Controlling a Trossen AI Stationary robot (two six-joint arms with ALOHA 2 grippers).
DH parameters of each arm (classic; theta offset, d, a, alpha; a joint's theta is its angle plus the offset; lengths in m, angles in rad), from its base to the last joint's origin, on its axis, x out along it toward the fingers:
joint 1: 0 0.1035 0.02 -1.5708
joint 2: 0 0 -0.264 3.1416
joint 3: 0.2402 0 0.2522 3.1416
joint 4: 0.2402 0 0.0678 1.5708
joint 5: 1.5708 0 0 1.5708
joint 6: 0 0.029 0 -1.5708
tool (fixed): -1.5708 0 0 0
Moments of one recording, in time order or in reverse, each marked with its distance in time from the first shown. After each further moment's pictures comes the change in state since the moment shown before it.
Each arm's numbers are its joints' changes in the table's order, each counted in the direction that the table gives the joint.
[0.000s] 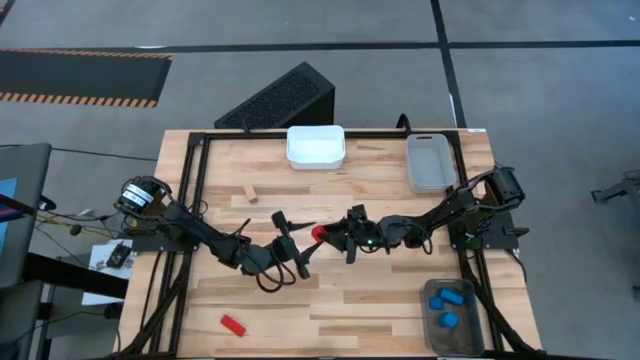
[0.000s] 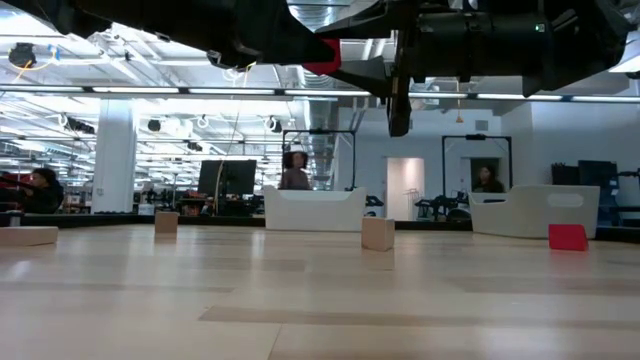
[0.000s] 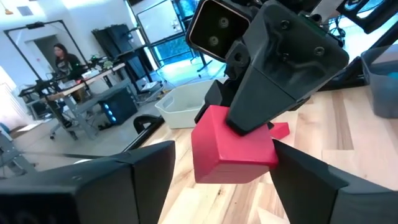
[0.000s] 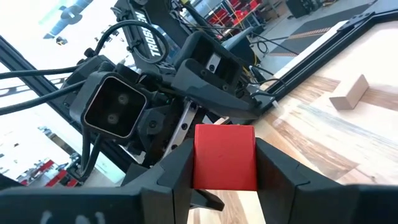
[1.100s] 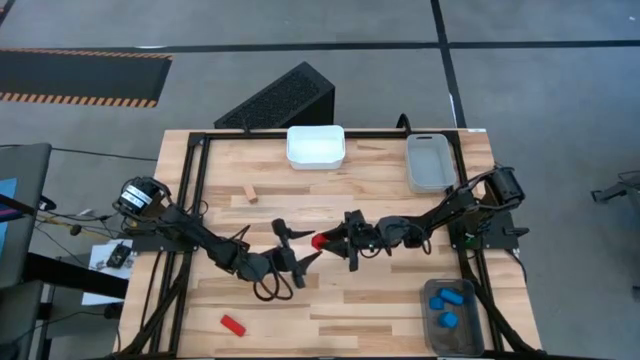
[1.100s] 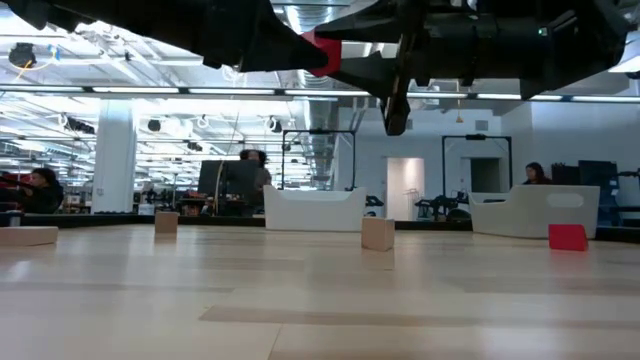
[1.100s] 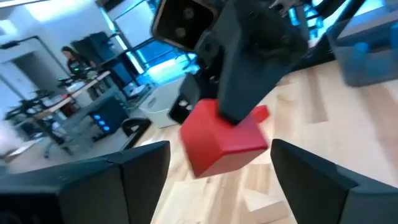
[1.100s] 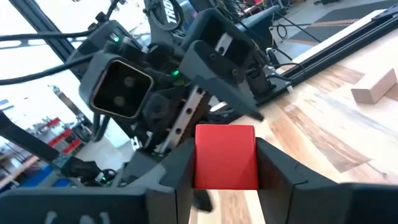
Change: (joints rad) left arm -0.053 0.000 0.000 0.074 -0.013 0.062; right arm -0.004 0.000 0.000 0.039 0.120 -0.104
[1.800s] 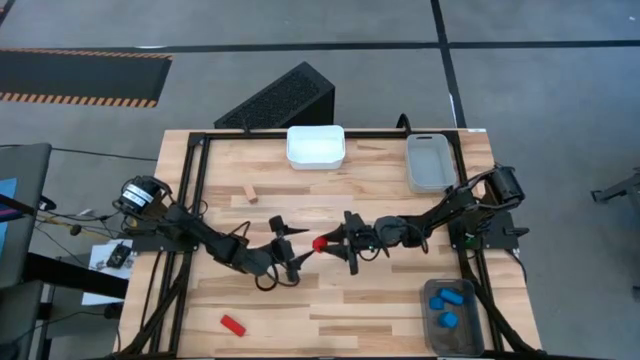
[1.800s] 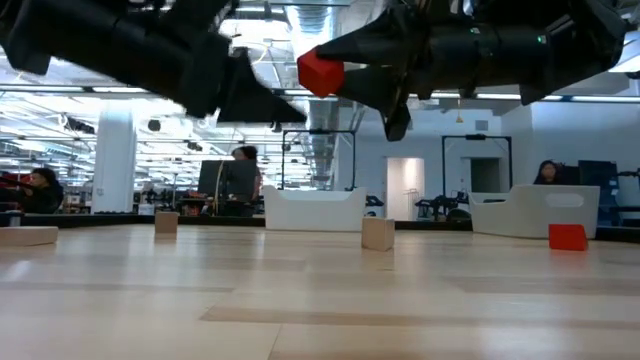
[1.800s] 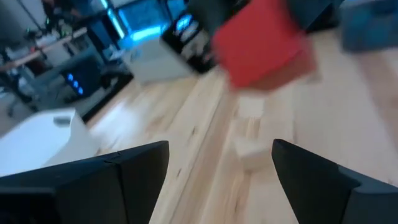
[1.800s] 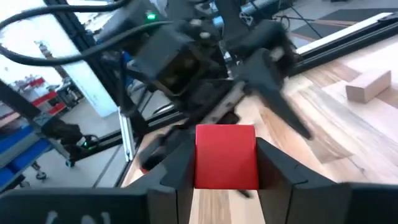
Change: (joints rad) left arm 0.039 0.000 -0.110 0.038 -0.099 -0.240; right arm -0.016 0.000 -0.003 0.070 0.037 -0.135
